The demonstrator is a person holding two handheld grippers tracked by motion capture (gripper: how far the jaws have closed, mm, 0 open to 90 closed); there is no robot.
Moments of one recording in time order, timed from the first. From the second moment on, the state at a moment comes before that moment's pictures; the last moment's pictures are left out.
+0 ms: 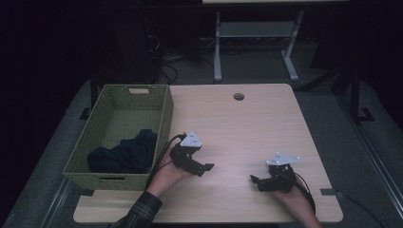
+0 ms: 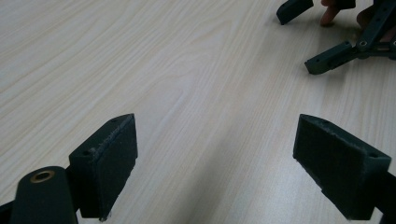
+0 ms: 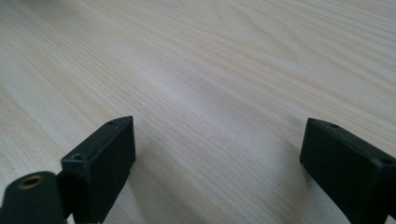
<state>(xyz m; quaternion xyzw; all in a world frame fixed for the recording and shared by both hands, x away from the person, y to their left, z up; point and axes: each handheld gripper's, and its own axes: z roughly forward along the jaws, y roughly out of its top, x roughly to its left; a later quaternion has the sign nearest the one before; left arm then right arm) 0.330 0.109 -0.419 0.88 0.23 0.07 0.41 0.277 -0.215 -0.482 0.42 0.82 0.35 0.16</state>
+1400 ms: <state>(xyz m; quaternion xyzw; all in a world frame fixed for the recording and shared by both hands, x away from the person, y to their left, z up) 0.339 0.118 -0.371 0.88 0.21 0.07 0.42 0.277 -0.215 -0.482 0.42 0.82 0.36 0.16</state>
